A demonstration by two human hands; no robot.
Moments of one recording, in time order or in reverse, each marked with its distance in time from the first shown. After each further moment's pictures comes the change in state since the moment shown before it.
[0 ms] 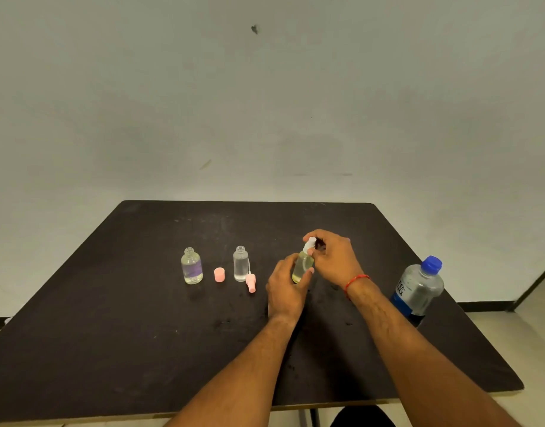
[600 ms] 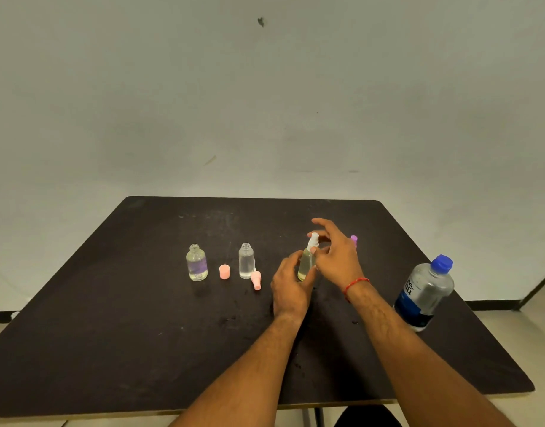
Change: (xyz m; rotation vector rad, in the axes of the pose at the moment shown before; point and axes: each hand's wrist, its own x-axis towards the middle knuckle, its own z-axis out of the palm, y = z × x) left_hand -0.001 0.000 0.001 -0.069 0.007 -0.025; right_hand 0.000 0.002 0.017 0.071 0.083 0.022
